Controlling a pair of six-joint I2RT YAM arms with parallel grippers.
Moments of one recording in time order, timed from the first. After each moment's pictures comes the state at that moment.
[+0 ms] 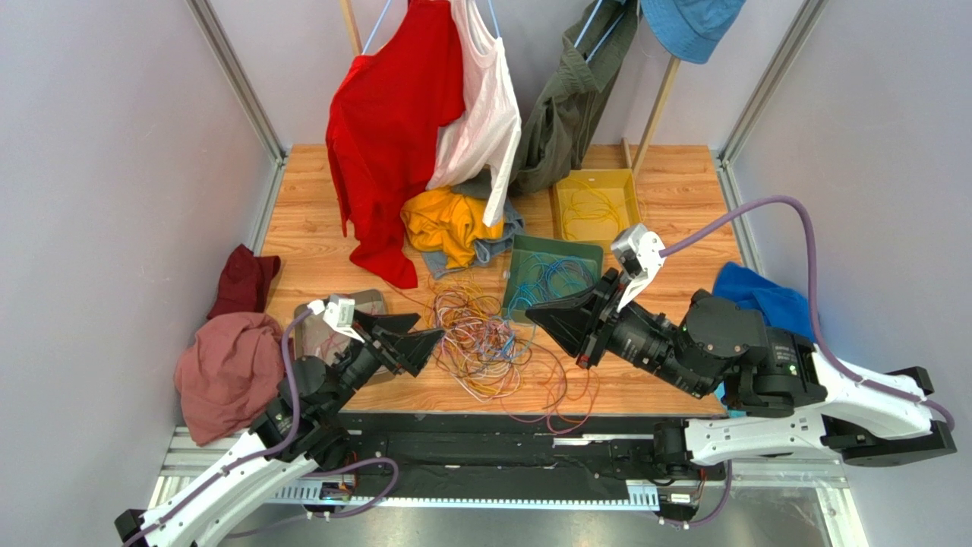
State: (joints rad) left arm -0.83 0.12 0.20 0.01 -0.13 -0.62; right arm 1.50 0.84 1.29 -0.49 0.51 0.40
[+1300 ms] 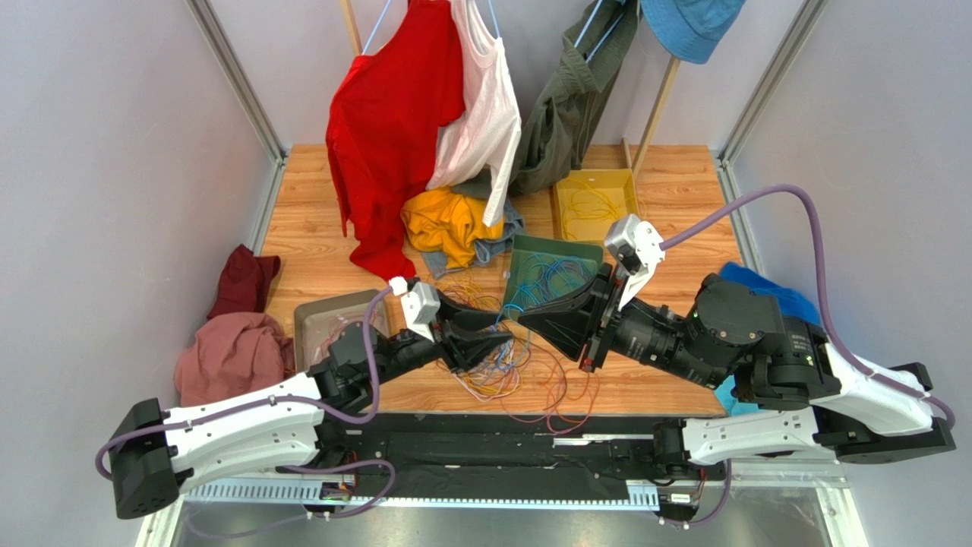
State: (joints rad) left arm -1.07 0.79 0.42 0.60 0.11 -0.28; right arm 1.50 0.91 1.46 -0.58 0.37 0.35
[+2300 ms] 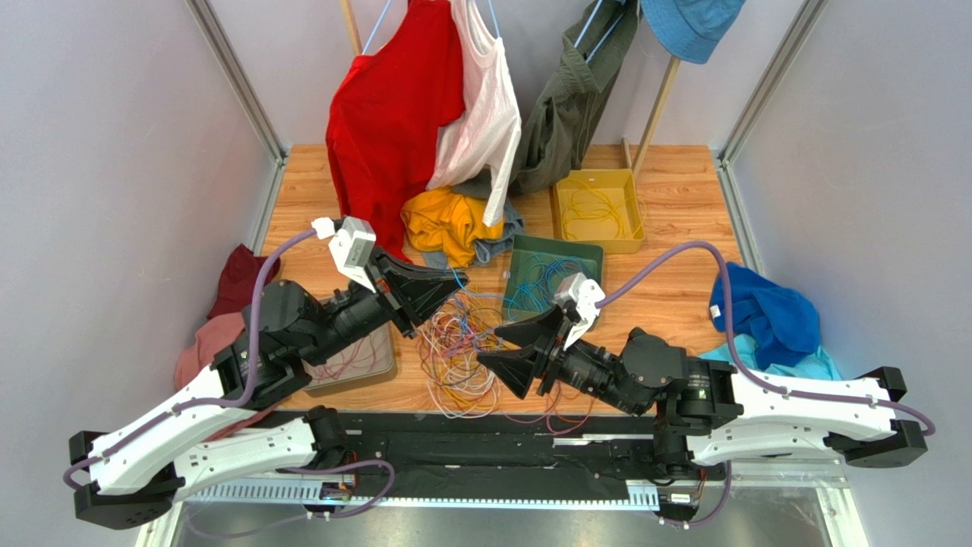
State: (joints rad) left arm -1.07 0.71 1.01 -0.12 -0.04 -0.37; right arm 1.50 0.81 0.87 -0.01 0.41 0.32
